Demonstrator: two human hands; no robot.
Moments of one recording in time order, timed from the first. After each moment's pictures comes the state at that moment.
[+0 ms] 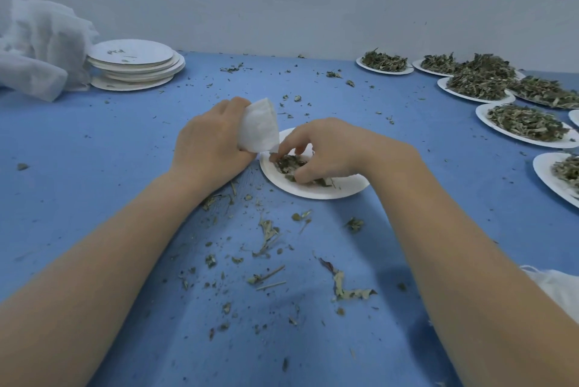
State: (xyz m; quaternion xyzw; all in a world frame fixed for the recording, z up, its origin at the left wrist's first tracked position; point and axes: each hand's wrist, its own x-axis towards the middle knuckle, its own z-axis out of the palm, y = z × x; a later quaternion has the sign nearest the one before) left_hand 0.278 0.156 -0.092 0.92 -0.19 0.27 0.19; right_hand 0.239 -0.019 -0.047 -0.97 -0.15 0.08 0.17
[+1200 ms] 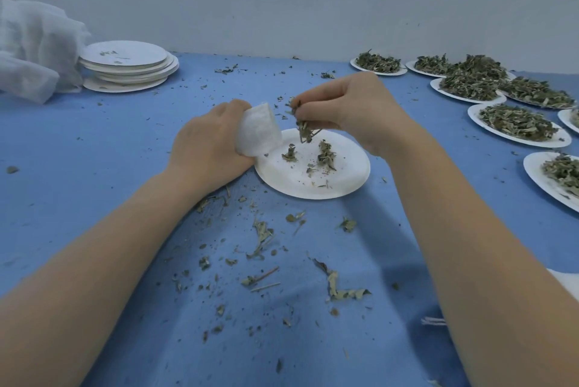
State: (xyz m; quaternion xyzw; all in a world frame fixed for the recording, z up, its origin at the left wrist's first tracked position) left_hand 0.275 0.152 -0.089 0.93 -0.20 0.25 0.20; right_hand 0.238 -0.039 -0.030 -0.80 -0.04 -0.07 0.59
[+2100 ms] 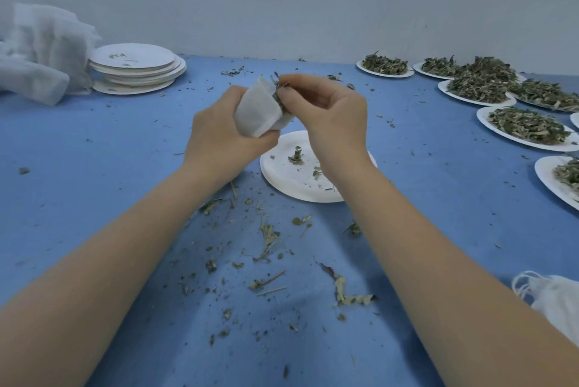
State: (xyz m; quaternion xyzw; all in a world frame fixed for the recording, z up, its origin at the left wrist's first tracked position) left_hand 0.274 0.144 -0.080 0.85 -0.15 0.21 0.45; right_hand 0.243 0.008 -0.059 -0.68 -0.05 -0.27 0.68
